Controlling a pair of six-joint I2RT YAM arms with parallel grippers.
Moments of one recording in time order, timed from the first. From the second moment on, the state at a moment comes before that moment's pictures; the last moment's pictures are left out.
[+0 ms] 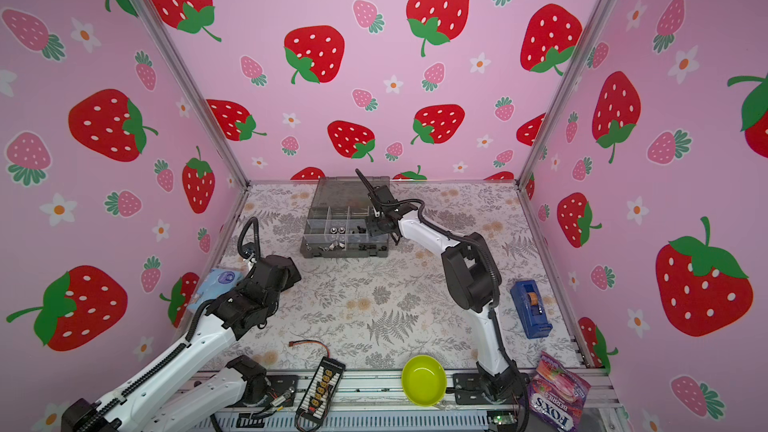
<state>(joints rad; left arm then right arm) -0.47 0.87 0.63 -0.58 -0.67 -0.76 0.72 2.08 1.70 -0.50 0.10 0.21</state>
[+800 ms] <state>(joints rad) -0.47 0.74 0.60 -0.54 -0.73 -0.68 0.54 1.51 1.04 -0.34 0.38 0.32</state>
